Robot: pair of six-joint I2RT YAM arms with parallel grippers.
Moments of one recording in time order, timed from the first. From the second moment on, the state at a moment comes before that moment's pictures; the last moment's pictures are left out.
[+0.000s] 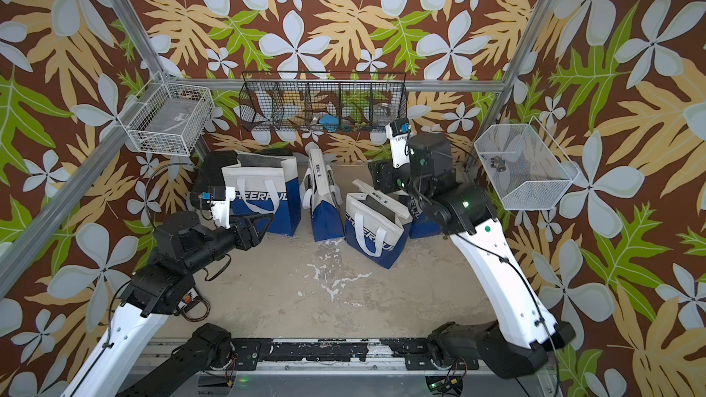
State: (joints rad) left arm -0.36 0.73 0.99 -0.52 0.22 -0.47; right arm 0.54 1.24 1.71 -0.83 0.09 0.09
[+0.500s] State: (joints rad) left arm -0.36 0.60 0.79 -0.41 -0.41 -0.39; right arm 0.57 0.24 0.63 -0.22 0.46 0.32
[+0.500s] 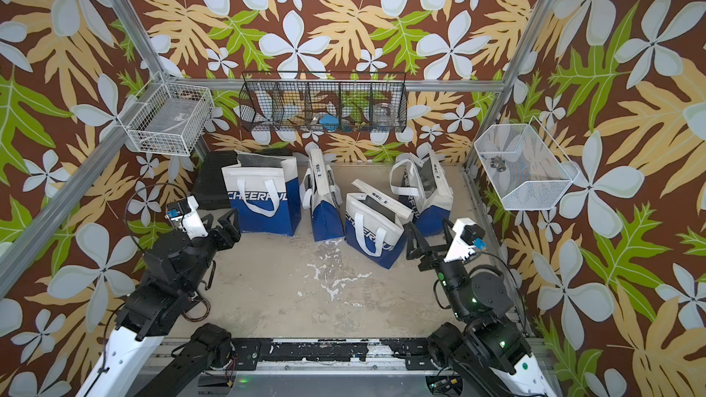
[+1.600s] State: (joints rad) left arm -0.10 1.03 0.23 0.64 -0.56 -0.12; right arm 0.08 0.83 0.25 0.35 0.93 0.21
